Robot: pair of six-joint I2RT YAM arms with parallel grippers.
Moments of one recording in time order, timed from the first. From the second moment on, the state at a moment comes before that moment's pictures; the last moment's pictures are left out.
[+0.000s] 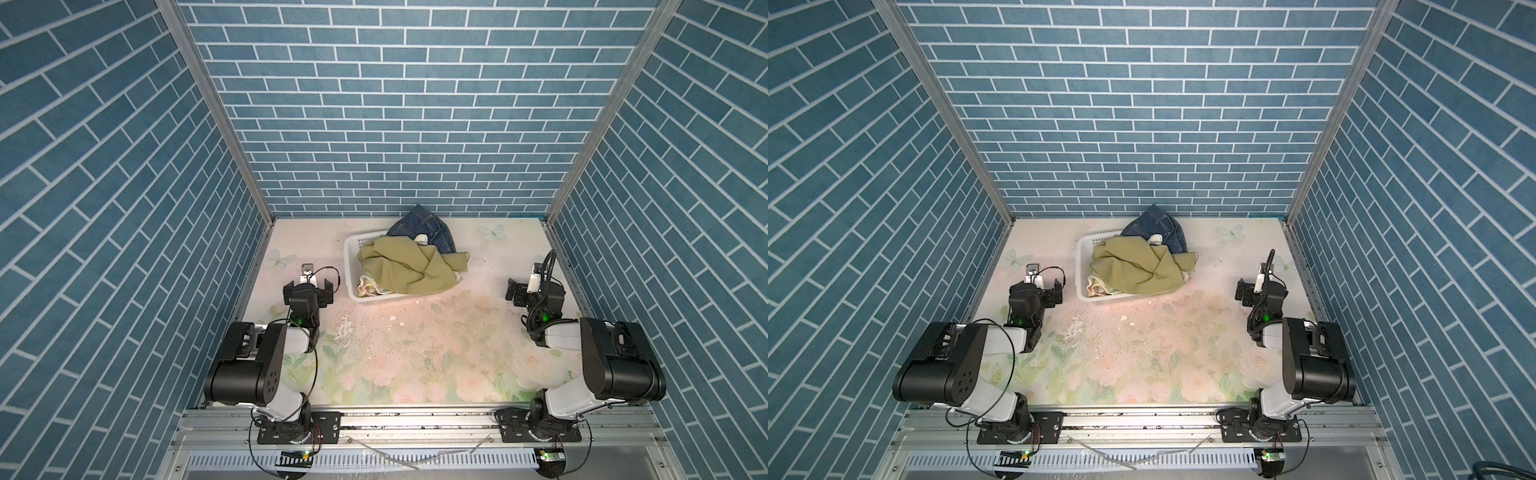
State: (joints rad) left arm -0.06 1.53 0.37 0.81 -0.28 0.06; right arm -0.05 1.53 0.40 0.75 0.00 0.01
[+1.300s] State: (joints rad) left arm -0.11 1.11 0.87 -0.09 -0.44 -0.22; right arm 0.16 1.23 0.62 0.24 0.04 0.12
